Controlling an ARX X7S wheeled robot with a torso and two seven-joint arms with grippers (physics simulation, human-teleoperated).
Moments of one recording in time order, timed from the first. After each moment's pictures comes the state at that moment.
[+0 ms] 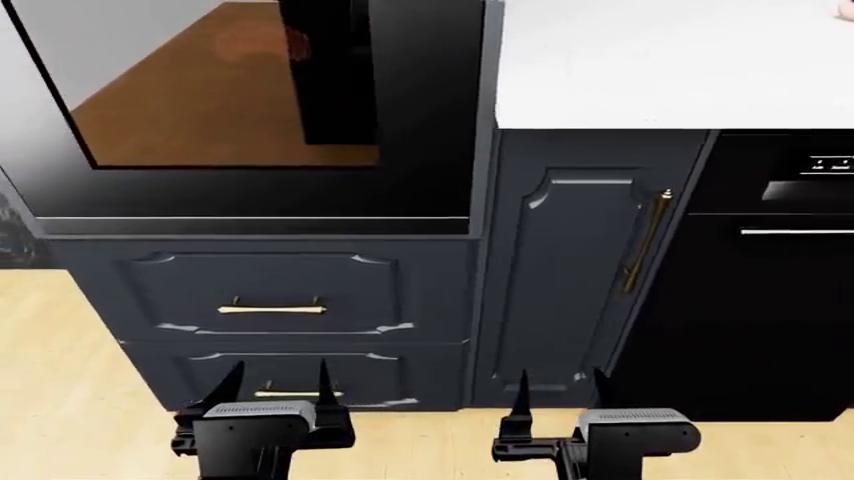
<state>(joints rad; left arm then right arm) 0.03 -0.15 0.16 0.06 -0.16 0.02 -0.19 -0.03 0.15 -0.18 -0.01 0.12 -0.04 0.17</state>
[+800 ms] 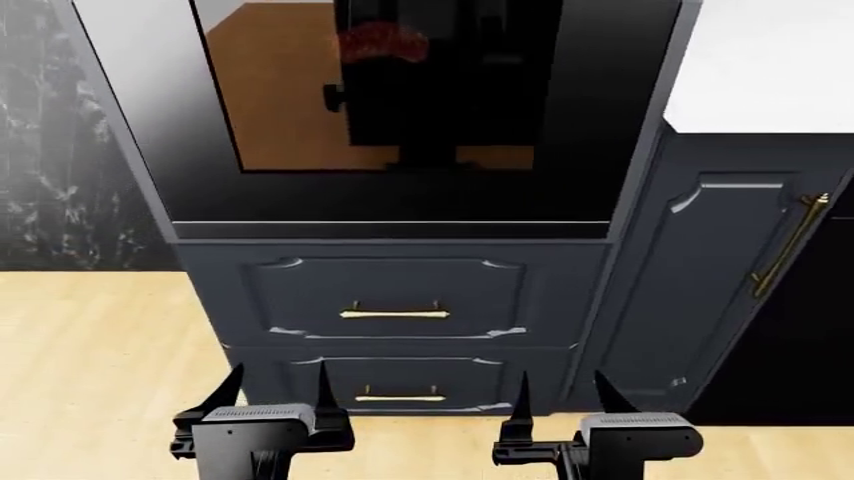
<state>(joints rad) 0.04 -0.17 0.18 0.06 -0.18 0.03 -0.21 -0.04 0.17 -0.20 -0.01 0.14 -0.05 0.20</state>
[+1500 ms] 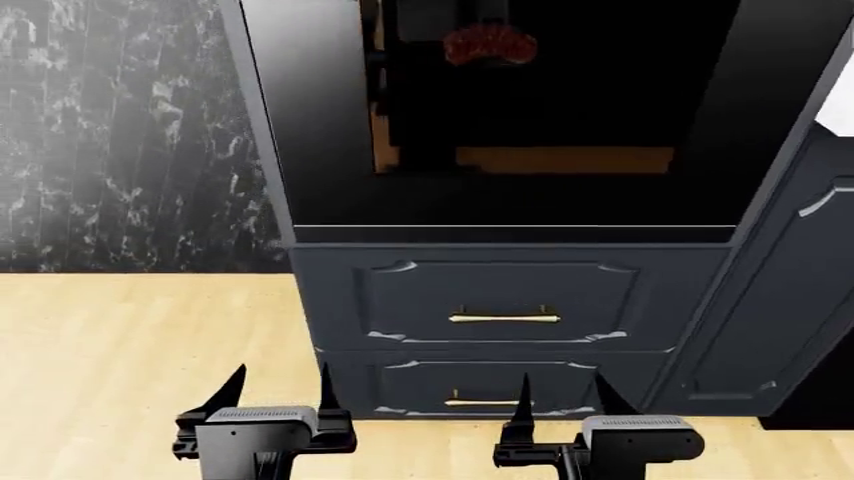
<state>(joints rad) 0.04 -0.19 0.21 0.06 -0.19 0.03 -0.23 -0.04 0.19 -0.22 -0.01 0.17 -0.06 0.21</state>
